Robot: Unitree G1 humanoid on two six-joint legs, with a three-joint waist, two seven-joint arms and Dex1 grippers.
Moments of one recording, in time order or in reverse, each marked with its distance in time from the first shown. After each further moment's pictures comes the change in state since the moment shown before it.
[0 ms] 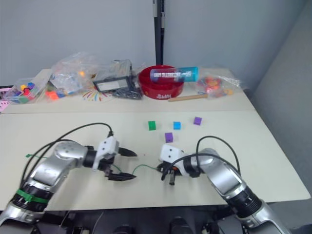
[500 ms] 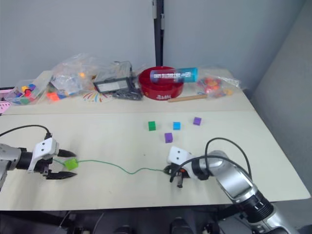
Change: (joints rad) left arm -0.016 0.385 0.238 0.573 0.024 -0.355 -0.280; right arm 0.057 -0.077 -0.047 -0.043 0.037 -0.012 0.024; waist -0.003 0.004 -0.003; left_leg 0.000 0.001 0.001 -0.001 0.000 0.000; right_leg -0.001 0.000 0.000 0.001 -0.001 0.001
